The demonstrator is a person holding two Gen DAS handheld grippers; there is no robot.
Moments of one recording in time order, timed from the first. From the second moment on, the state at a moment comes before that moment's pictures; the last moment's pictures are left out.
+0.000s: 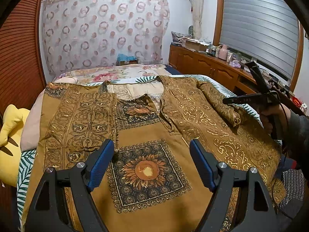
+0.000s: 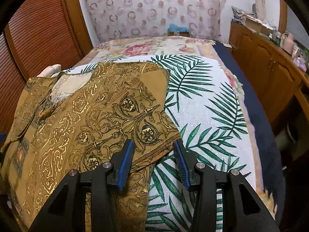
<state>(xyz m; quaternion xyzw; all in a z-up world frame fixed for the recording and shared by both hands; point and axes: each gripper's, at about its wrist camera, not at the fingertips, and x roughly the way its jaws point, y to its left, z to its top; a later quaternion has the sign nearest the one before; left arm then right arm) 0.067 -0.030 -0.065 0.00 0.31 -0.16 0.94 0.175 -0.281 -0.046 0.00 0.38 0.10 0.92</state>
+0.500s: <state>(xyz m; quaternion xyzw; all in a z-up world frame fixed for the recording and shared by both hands) 0.065 -0.028 -0.065 0.00 0.31 -0.16 0.94 0.151 -0.242 -0.008 -0.06 0.30 0.14 0.94</state>
